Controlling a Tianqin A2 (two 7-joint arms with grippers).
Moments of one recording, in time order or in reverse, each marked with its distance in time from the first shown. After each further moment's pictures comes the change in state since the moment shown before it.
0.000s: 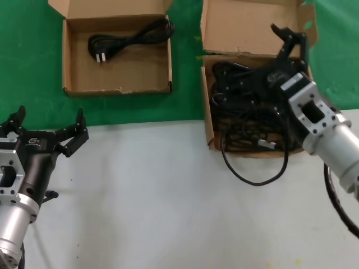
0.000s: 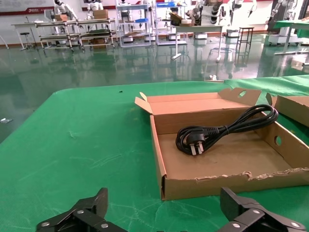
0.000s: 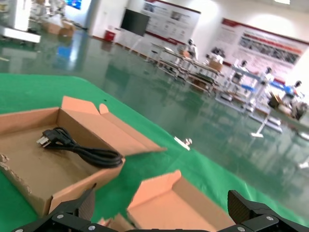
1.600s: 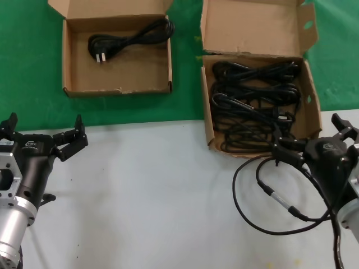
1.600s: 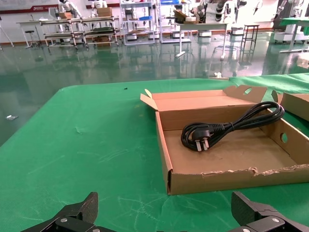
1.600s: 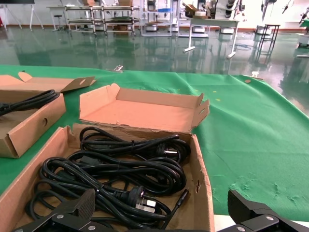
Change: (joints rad) left arm 0.013 0.000 -0.007 -0.001 -0.011 -0.012 0.005; right arm -0.345 -0.002 0.124 0.016 0.370 0.222 0.074
